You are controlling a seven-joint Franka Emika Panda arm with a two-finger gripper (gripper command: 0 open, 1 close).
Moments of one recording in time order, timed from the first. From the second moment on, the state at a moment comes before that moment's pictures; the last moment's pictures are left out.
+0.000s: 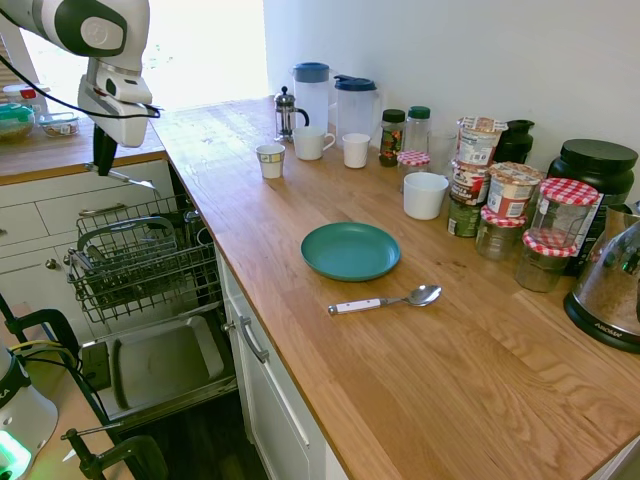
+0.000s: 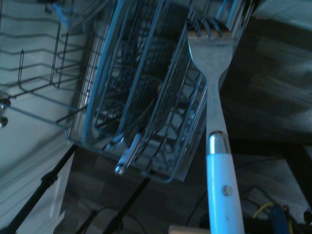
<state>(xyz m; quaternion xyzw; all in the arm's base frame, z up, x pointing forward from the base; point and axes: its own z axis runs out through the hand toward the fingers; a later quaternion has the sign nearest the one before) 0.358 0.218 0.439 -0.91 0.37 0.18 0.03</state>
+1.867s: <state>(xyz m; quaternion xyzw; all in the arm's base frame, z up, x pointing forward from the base) 0.403 0.344 0.240 -0.88 0.29 0.36 -0.14</state>
